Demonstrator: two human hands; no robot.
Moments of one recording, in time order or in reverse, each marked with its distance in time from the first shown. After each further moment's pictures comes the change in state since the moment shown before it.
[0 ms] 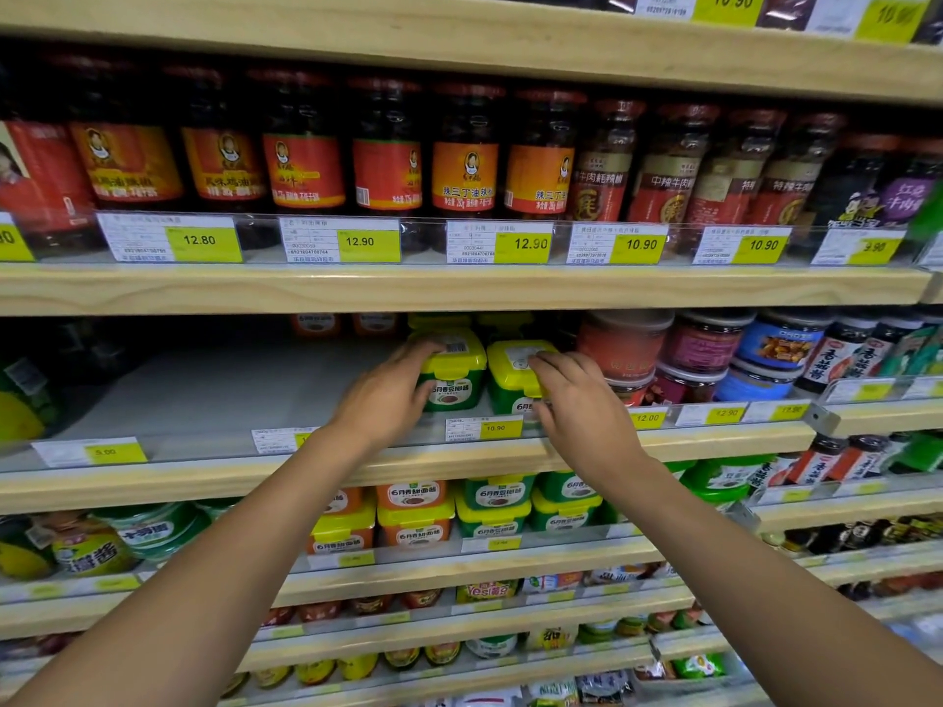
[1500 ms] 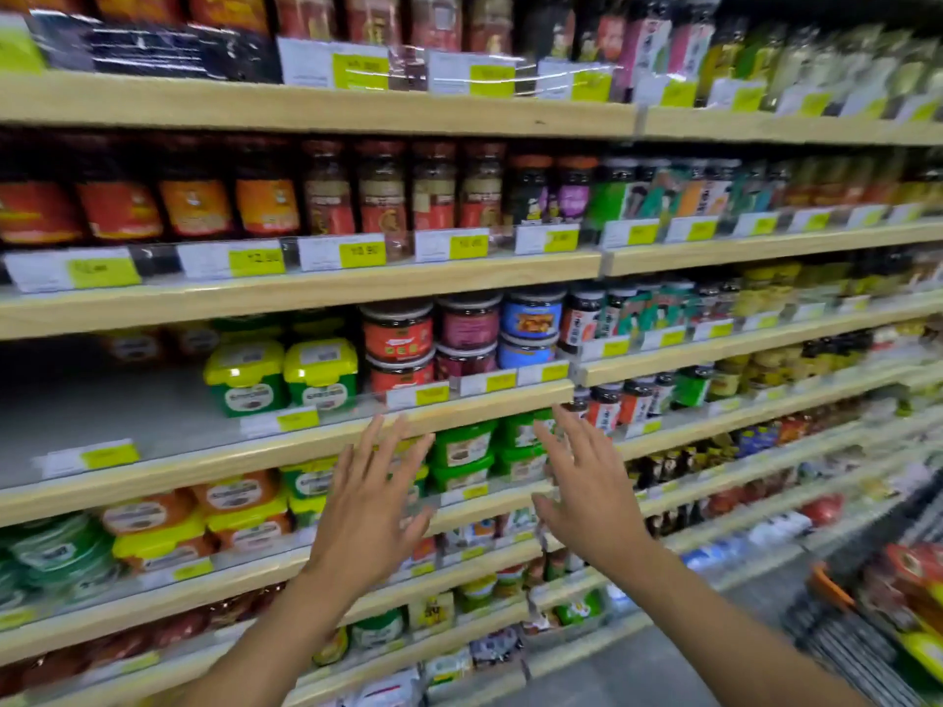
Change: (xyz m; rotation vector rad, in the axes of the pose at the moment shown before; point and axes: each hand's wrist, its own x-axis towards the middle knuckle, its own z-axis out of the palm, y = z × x) left_hand -0.108 0.219 0.118 0.237 0.061 0.228; right_hand -0.232 0.152 -0.106 -0.064 -0.165 0.250
